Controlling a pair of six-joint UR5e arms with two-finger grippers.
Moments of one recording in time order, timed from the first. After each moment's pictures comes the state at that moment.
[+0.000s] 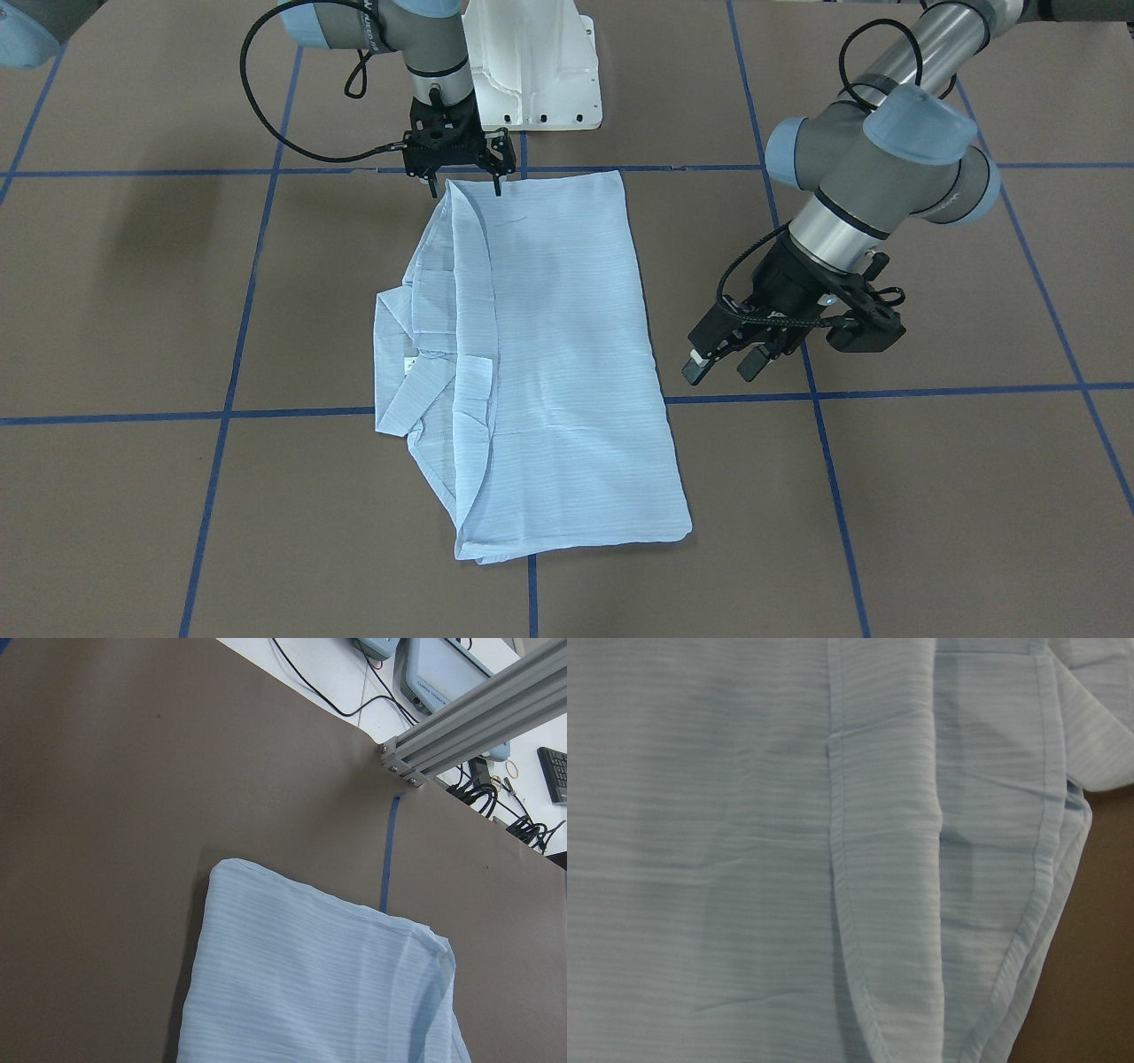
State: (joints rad) left arm -0.86 -2.08 -1.55 -2.37 -1.95 -1.54; right arm 0.24 -1.07 1.90 -1.59 1.57 1.28
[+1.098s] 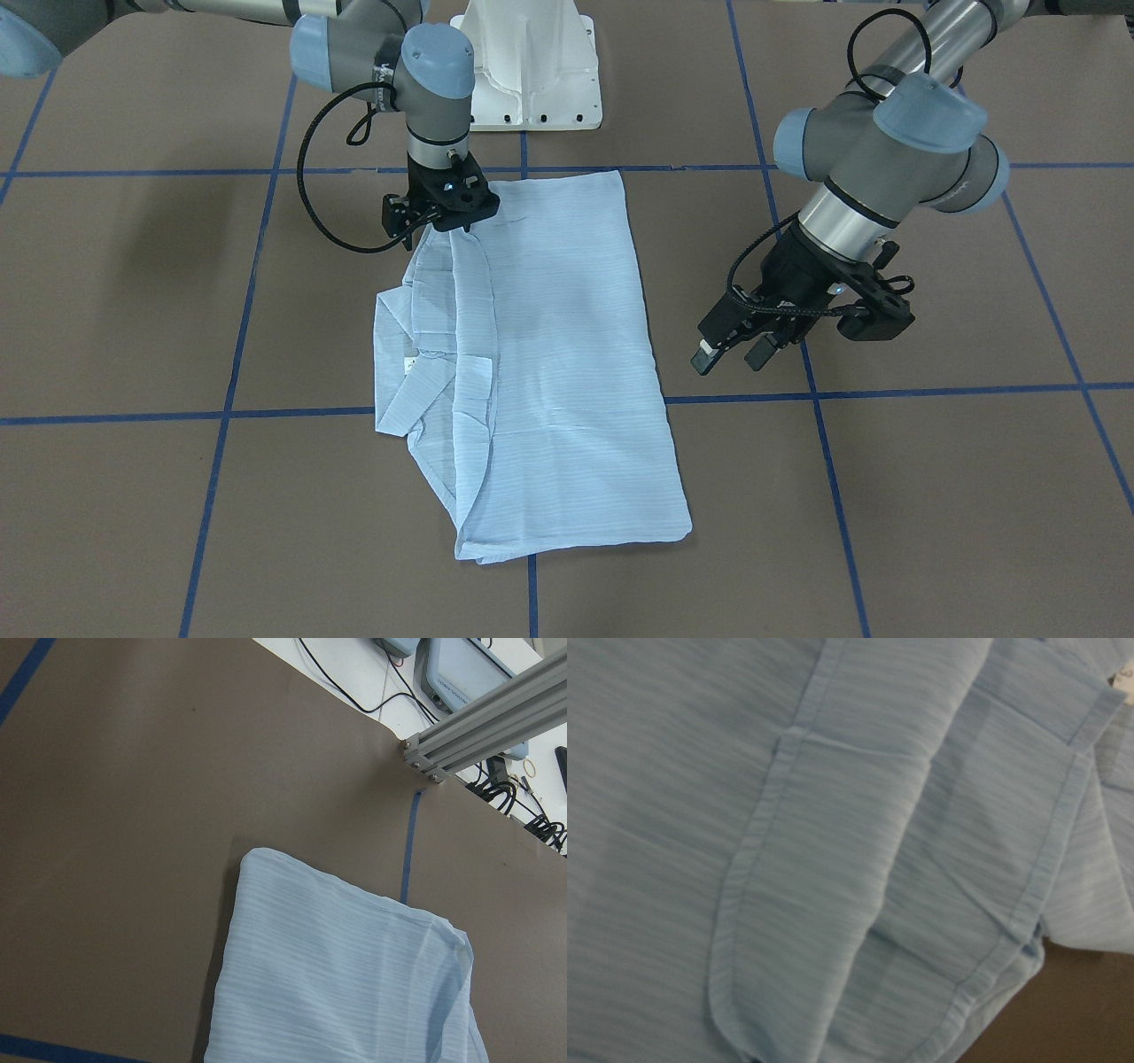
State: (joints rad) left arm -0.86 -2.06 -1.57 -2.36 -1.96 -1.56; right arm 0.36 -1.03 1.76 -1.70 1.67 0.82
